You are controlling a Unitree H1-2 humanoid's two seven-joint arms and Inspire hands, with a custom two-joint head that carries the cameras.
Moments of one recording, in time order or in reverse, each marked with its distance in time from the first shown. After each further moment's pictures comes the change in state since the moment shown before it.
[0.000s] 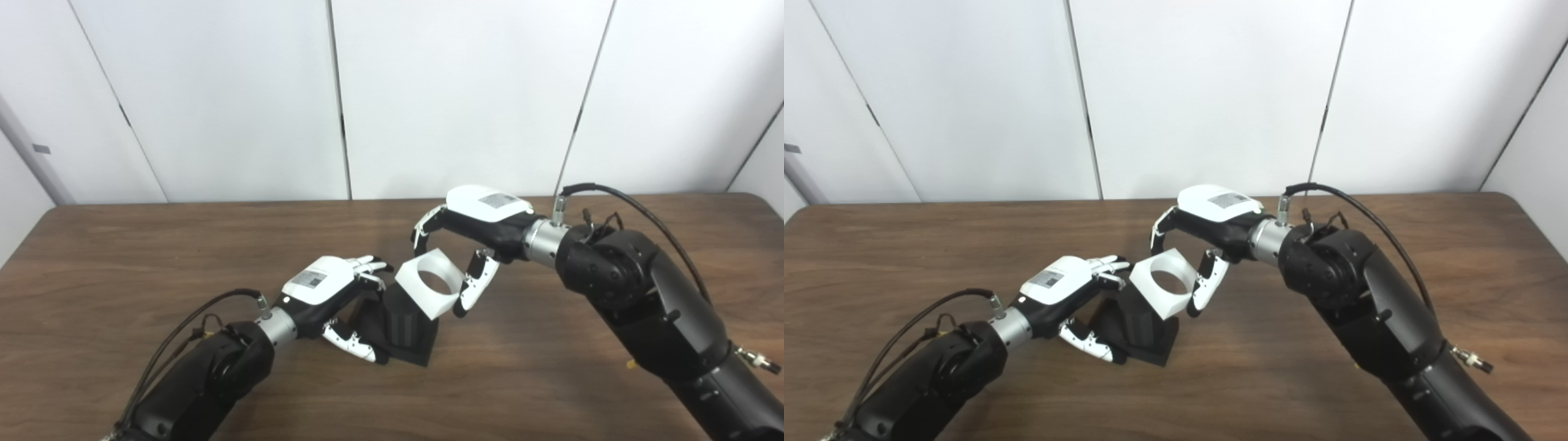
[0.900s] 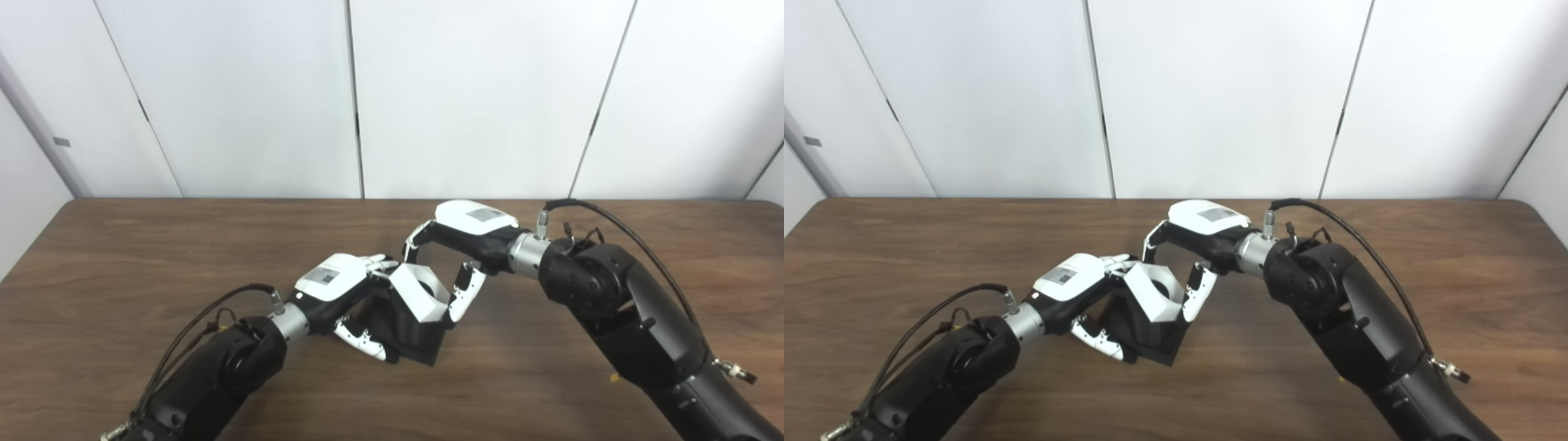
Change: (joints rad) left arm 0.000 -0.005 0.000 0.000 0.001 0.012 0.000; right arm -0.010 0.073 0.036 0.094 -0.015 -0.041 -0.026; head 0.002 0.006
